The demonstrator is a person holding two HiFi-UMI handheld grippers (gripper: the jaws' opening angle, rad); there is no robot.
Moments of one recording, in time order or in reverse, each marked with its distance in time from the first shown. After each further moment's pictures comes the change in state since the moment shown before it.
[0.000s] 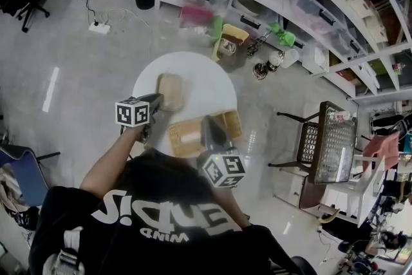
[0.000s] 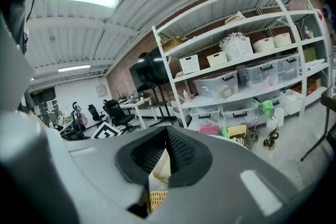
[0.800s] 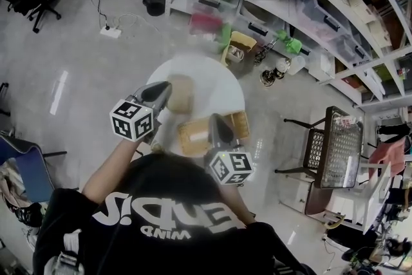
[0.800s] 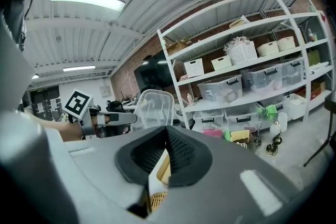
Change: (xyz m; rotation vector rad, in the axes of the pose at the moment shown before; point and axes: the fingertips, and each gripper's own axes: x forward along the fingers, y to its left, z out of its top) left arm -0.105 -0.103 0.096 0.287 -0.296 -0.015; right arm -0.013 0.023 0.010 -0.032 -0.033 0.032
